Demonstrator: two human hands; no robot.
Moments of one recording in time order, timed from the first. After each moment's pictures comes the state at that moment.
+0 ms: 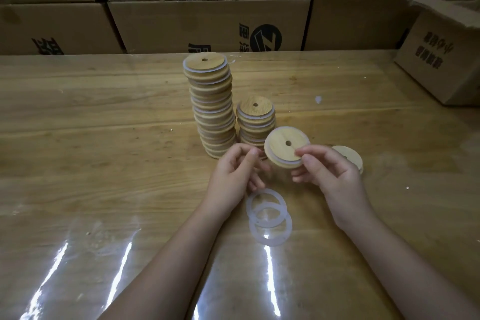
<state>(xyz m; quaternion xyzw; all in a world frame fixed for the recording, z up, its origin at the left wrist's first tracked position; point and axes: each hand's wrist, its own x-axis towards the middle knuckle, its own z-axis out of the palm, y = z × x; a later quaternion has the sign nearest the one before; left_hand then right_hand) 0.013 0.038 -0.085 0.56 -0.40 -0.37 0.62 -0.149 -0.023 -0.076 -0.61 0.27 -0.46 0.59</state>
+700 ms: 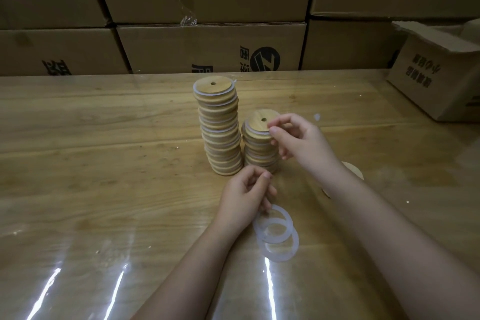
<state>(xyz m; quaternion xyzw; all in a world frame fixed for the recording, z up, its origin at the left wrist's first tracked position) 0.009 0.039 -0.085 0.60 -0.43 -0.35 0.57 -0.088 -0.068 -0.030 -0.71 0.30 -0.37 0.52</state>
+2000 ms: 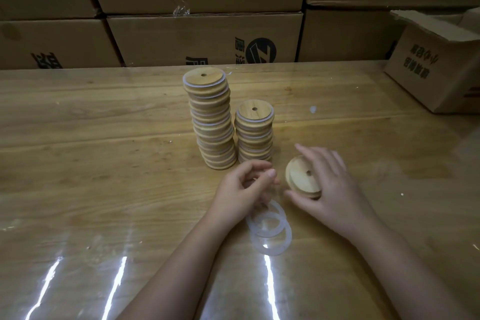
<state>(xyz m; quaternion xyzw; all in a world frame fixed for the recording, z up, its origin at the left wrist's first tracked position) 0.007 0.041 -0.081 0.56 -0.44 -0.41 0.57 -0.163 -0.037 -0.078 -0.89 0.34 -0.29 0.13</state>
